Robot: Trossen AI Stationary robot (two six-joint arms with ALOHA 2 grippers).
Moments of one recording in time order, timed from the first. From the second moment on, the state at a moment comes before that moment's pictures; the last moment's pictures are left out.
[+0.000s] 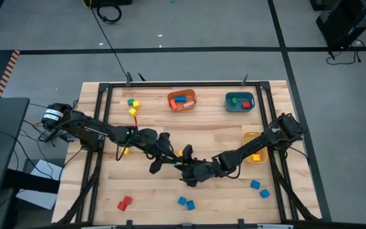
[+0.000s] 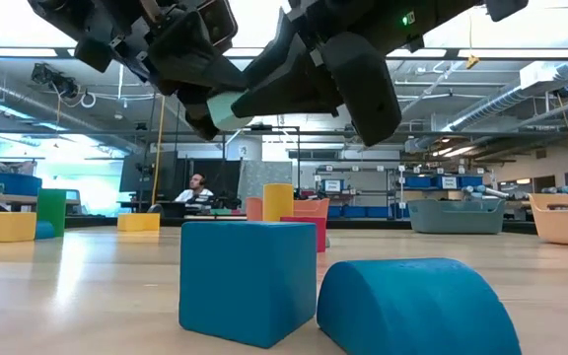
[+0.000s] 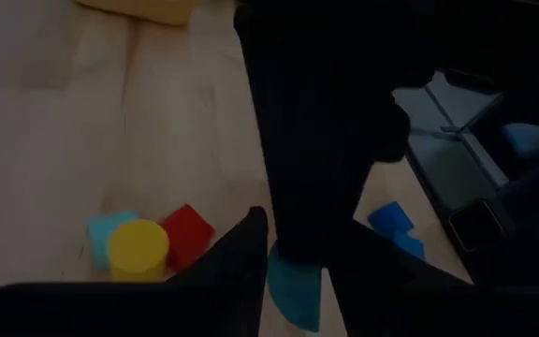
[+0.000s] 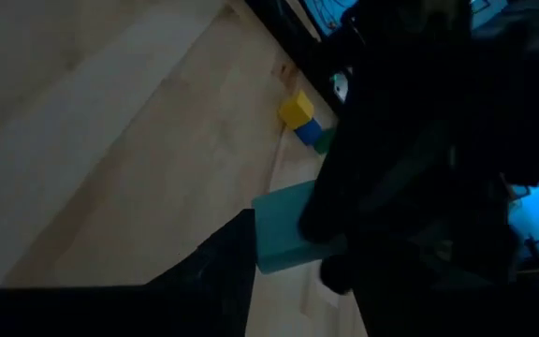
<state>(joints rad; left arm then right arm) -0.14 1.45 0.70 0.30 0.20 -0.27 0.41 1.91 1.14 0.24 0.59 -0.60</state>
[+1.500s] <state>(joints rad) -0.13 1.44 0.70 0.24 -0.09 -0.27 0.12 1.70 1.14 -1.14 0.98 0.91</state>
